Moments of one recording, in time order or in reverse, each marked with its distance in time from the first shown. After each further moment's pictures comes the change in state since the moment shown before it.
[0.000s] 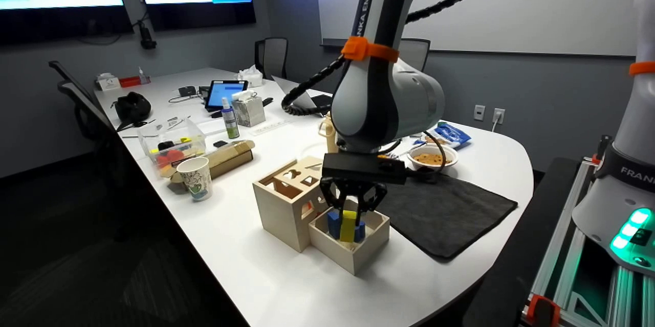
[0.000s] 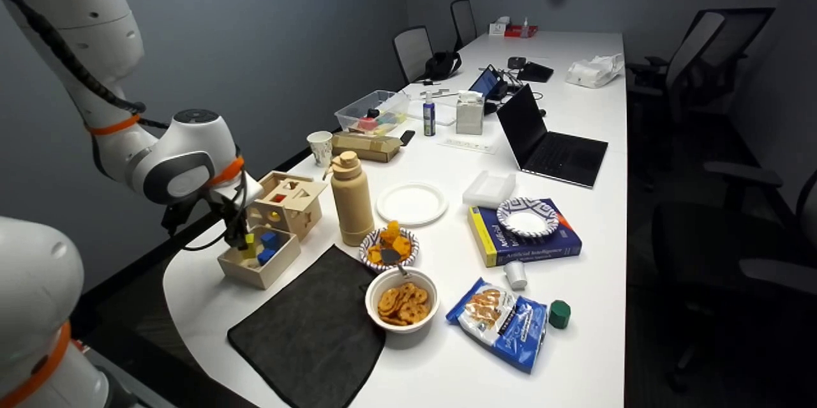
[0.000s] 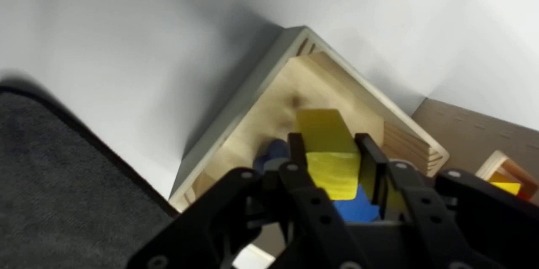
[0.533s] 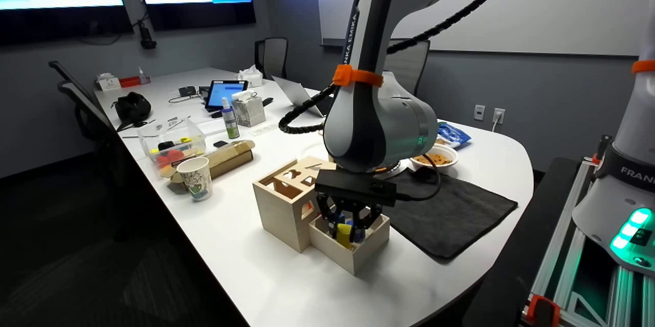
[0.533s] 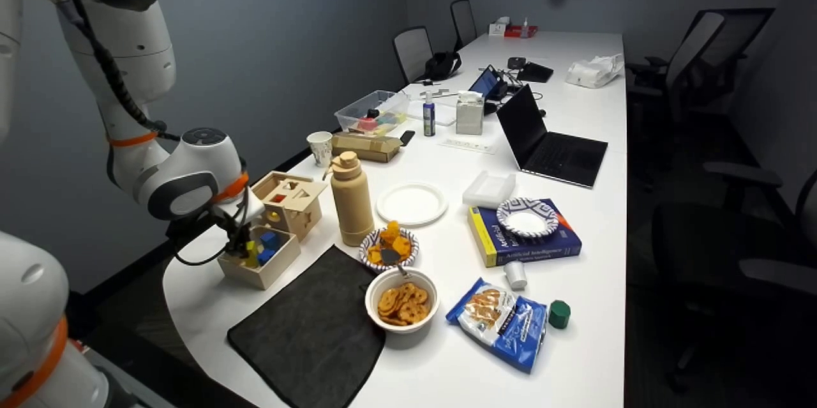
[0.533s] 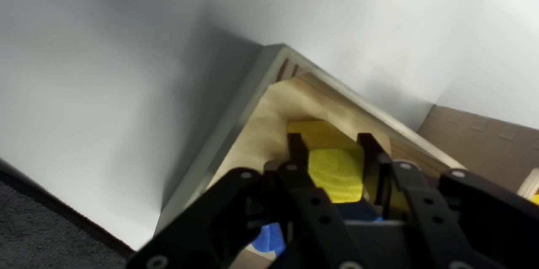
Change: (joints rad) arm -0.184 0.169 0.189 0.069 0.048 0.144 0.006
